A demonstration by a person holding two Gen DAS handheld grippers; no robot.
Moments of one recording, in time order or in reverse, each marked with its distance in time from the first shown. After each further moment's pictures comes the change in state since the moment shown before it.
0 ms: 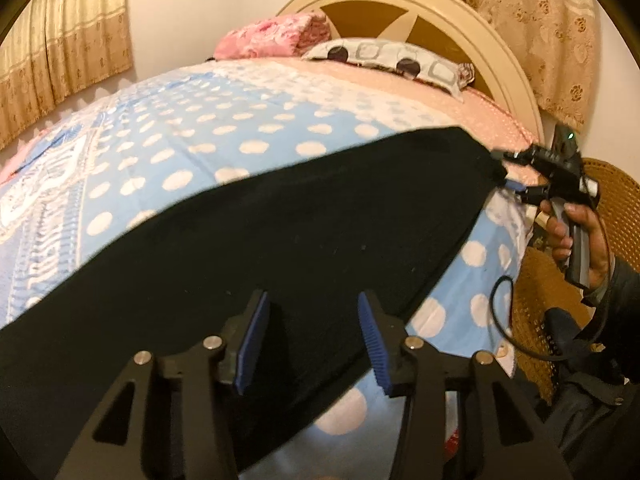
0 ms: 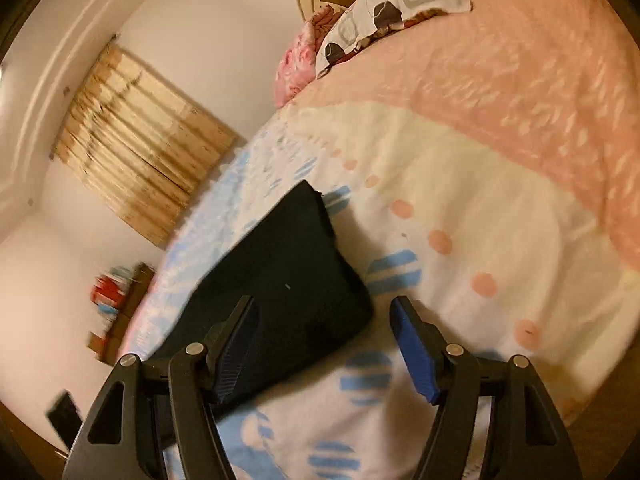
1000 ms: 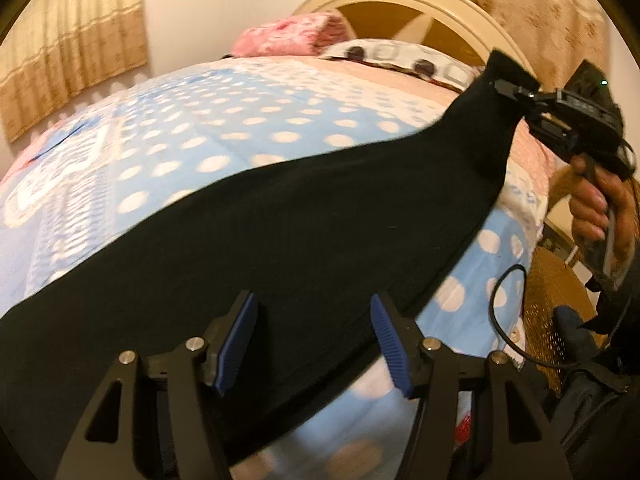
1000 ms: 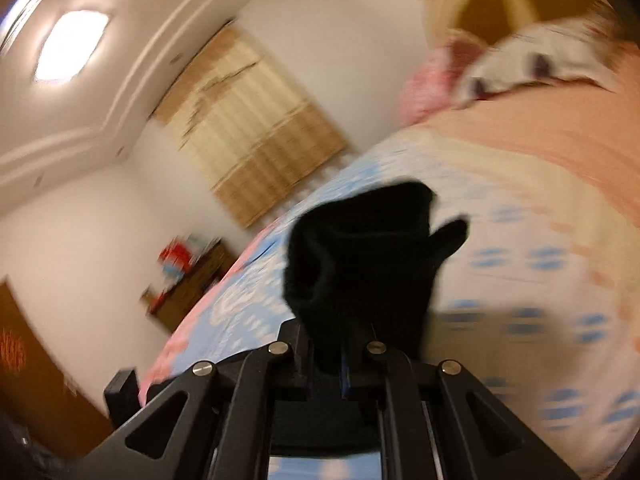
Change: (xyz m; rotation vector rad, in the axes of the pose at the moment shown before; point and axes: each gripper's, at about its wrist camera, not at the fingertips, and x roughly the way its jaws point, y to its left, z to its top) left arm -0.025 0.025 -0.015 -0.049 -0.013 0.050; right arm -0.006 0.145 -0.015 -0.304 -0.024 0.312
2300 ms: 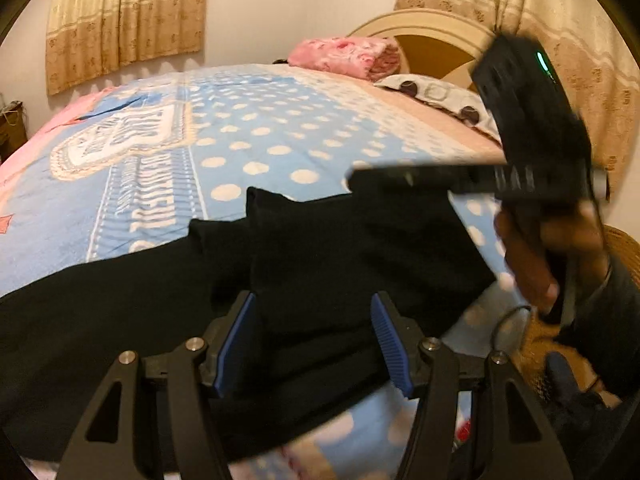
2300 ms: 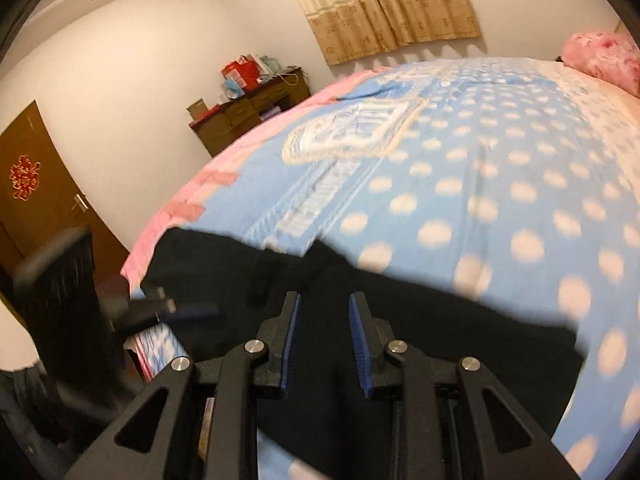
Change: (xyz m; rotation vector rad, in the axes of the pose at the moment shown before) left arm -0.026 0.053 0.000 -0.184 -0.041 0.056; right arm 0.207 0.166 -0.068 -0.376 0.572 0.159
